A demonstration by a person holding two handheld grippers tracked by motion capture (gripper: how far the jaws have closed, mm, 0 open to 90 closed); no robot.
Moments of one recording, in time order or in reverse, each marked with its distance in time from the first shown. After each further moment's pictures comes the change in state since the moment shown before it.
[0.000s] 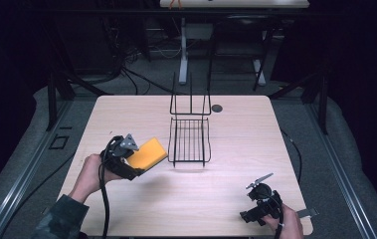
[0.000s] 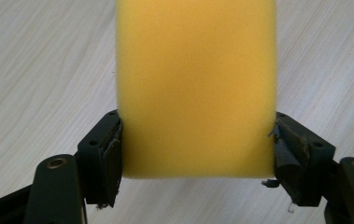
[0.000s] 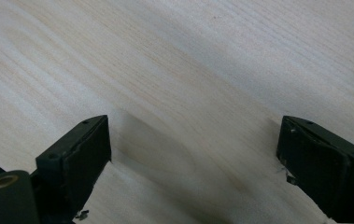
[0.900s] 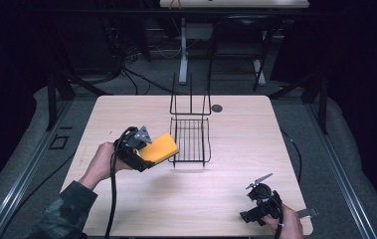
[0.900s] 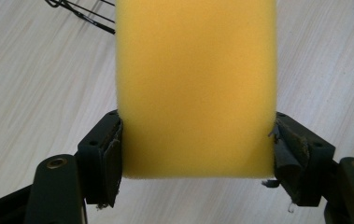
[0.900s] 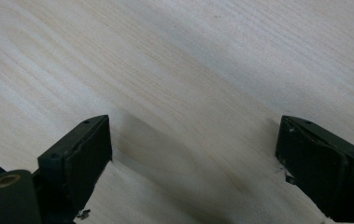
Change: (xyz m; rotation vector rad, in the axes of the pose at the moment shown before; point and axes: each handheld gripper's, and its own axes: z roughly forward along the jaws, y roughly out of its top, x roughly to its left) left arm 0.004 0.039 0.012 0.006 -0.041 0.119; right arm 0.001 0.000 0.000 0.005 -0.001 -0.002
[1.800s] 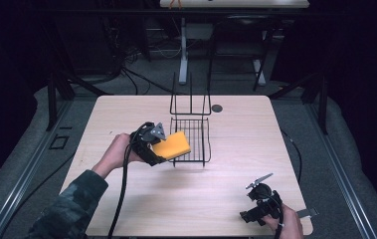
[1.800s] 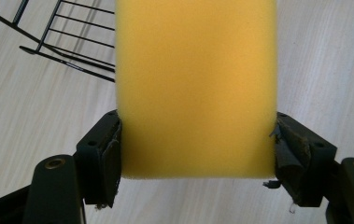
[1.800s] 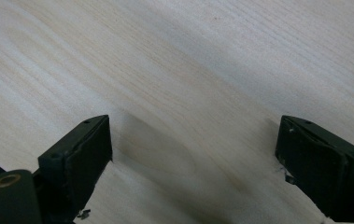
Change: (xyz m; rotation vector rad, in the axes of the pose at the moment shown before) left arm 0.011 0.031 0.031 0.010 -0.043 0.142; right arm 0.000 0.000 0.000 -0.006 0.001 -0.002
